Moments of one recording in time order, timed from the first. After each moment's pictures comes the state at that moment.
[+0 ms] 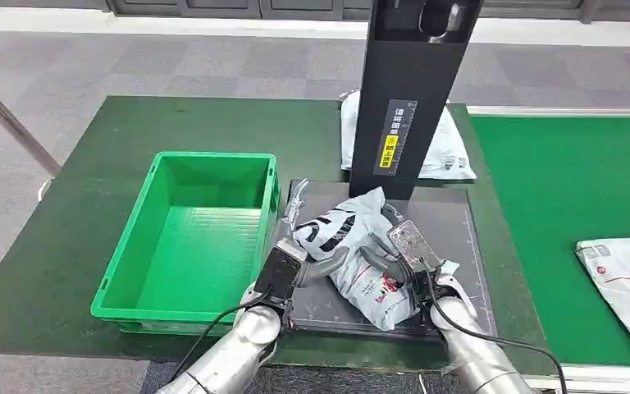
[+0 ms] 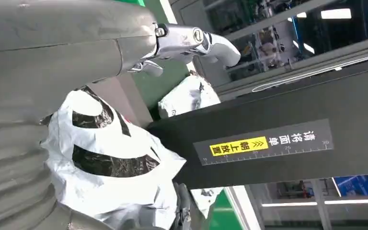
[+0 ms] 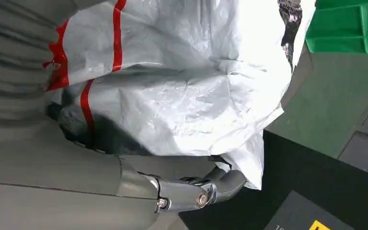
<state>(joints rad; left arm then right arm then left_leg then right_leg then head) -0.40 -0.32 -0.61 -0.90 -0.09 0.46 -0.57 -0.37 -0.02 0.45 -0.92 0.05 -0.13 -0.37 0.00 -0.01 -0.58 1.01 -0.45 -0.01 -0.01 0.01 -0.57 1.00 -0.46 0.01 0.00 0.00</state>
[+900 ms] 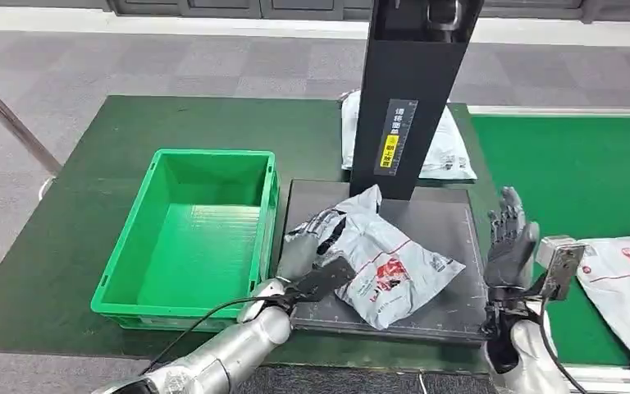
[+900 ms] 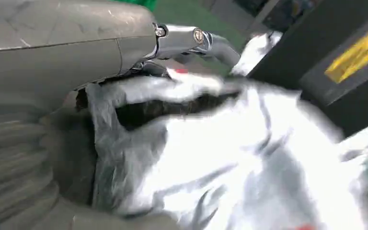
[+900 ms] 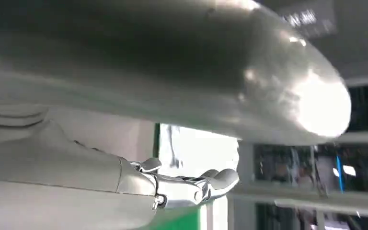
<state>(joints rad) -0.58 -0.36 -0.72 -0.45 -0.46 0.51 -0.27 -0.12 -0.06 0.03 -1.37 -0.32 -0.15 -0.53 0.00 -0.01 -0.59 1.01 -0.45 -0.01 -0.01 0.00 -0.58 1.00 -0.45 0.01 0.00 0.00</state>
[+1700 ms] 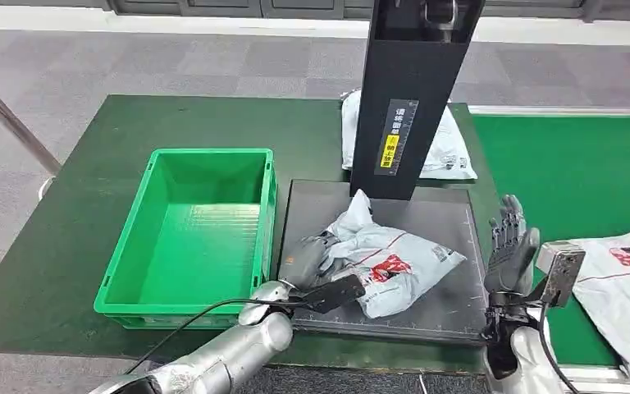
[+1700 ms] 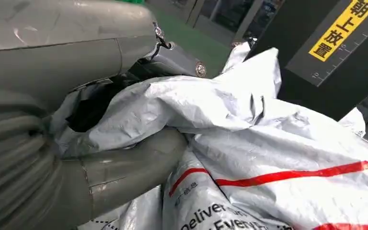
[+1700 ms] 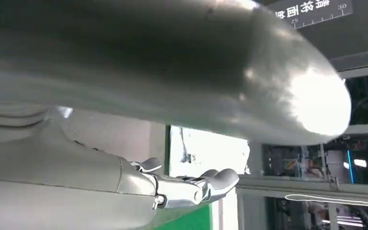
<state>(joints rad) -0.60 -0.37 -0.75 -0.41 -0.49 0.59 -0.35 -0.11 -0.02 -0.01 -1.36 -0.28 -0.13 -0.51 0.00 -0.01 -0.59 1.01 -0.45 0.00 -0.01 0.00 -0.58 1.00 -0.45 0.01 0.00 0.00</state>
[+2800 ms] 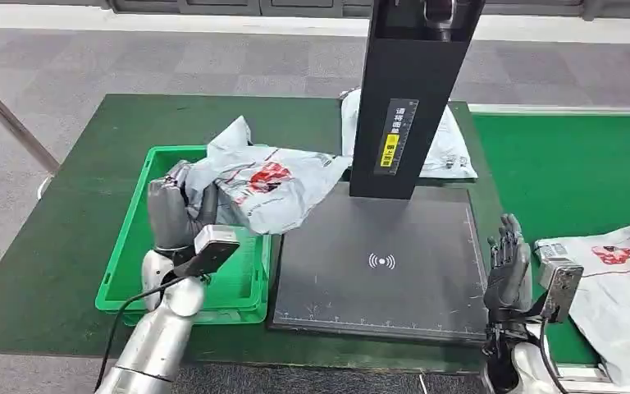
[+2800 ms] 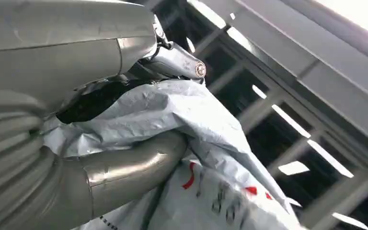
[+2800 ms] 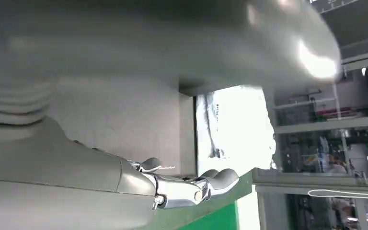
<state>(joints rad) -0.34 -0.22 -0.11 -1.24 -0.82 0.70 -0.57 -0.05 -0.02 -0.03 -1.35 -0.31 -0.12 -0.51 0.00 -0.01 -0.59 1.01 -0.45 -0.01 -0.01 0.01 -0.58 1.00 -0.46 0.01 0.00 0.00</state>
